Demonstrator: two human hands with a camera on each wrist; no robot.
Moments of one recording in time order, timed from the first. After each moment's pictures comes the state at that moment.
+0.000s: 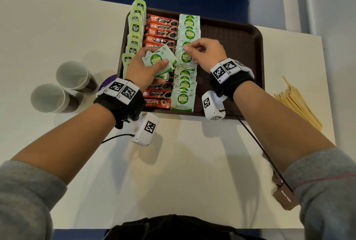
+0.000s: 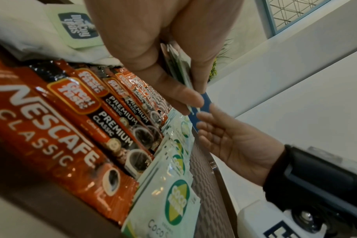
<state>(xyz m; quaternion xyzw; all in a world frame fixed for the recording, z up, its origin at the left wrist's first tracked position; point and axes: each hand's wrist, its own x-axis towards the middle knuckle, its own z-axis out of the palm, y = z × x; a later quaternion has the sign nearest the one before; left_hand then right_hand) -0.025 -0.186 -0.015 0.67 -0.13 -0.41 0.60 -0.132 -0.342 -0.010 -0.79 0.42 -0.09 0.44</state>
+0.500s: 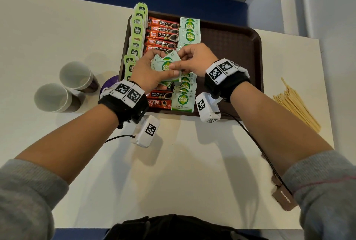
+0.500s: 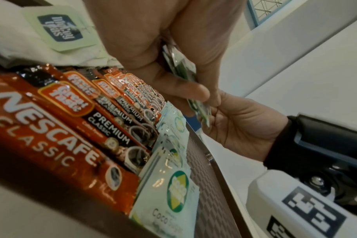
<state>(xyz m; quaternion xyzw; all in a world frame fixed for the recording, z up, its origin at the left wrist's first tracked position) -0.031 -0.183 -0.008 0.69 -0.21 -0.42 0.55 -0.124 -0.320 0.009 -0.77 0.31 0.00 0.56</state>
